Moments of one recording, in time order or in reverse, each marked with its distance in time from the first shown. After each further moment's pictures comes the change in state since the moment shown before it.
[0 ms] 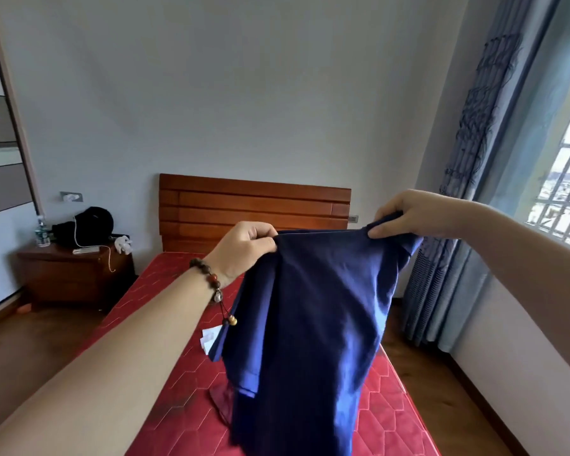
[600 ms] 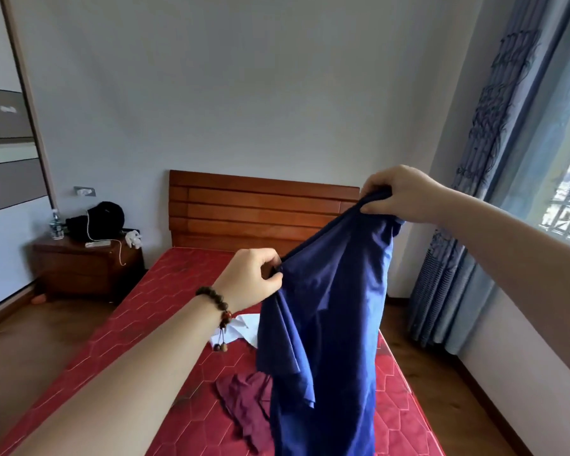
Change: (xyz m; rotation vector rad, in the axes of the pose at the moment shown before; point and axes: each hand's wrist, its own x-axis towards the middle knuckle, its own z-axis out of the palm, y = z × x) left_hand -0.029 -0.040 0.011 0.558 0.121 0.217; right_hand 0.025 -0.021 0.005 -0.169 0.305 -0.128
